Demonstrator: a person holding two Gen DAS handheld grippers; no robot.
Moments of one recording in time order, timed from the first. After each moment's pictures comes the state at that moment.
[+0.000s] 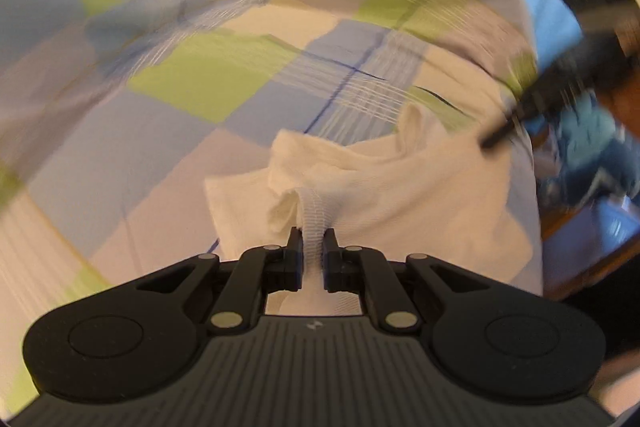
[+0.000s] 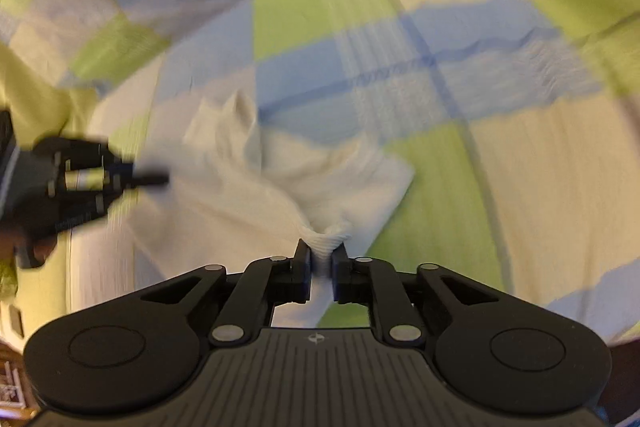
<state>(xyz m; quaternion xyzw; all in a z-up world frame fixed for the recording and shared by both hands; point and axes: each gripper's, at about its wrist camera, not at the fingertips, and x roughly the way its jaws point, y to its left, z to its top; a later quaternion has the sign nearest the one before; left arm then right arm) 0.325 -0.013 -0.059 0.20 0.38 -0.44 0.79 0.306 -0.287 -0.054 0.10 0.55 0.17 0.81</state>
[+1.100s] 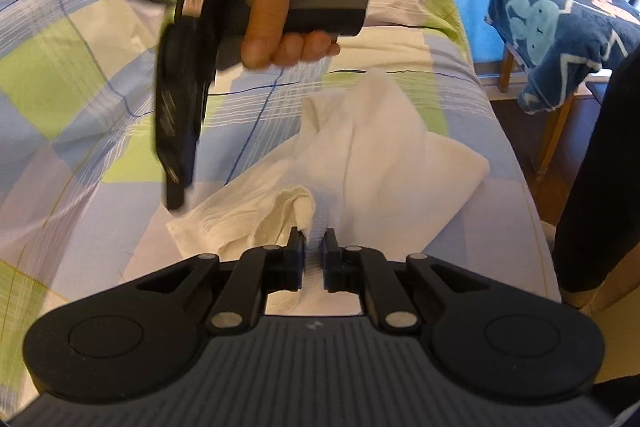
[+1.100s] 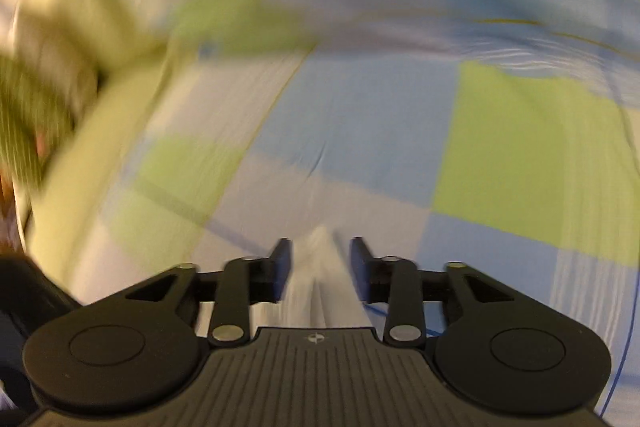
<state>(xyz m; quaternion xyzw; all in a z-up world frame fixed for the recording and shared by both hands) 0.245 -0.018 -0.071 0.31 0.27 -0.47 0.78 0.455 -0.149 -0.066 0.01 0.51 0.40 0.76</state>
